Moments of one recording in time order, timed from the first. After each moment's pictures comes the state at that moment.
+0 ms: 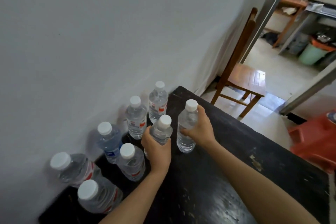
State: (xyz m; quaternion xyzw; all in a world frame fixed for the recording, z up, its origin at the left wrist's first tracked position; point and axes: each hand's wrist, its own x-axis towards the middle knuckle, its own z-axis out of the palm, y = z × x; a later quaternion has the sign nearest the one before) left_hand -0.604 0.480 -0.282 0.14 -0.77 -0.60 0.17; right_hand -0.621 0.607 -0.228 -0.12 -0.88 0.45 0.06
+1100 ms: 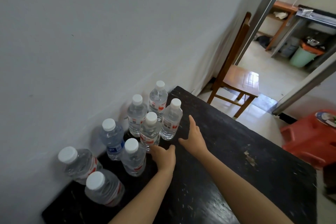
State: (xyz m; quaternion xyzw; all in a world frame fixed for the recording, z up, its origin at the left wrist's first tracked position) left_hand -0.580 0.489 -0.282 0.27 -0.72 -0.63 -0.12; right_hand -0.597 0.590 -0.252 -0.16 -0.92 0.36 -0.07
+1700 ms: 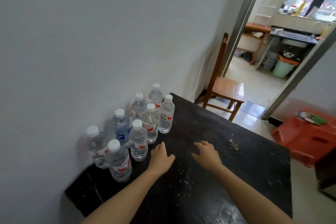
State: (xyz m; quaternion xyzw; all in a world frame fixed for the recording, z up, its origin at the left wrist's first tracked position) left_hand -0.492 0.436 -0.237 -0.07 -0.91 -0.33 -0.24; right_hand -0.455 0.608 -0.225 -0.14 -0.97 0.16 -0.12
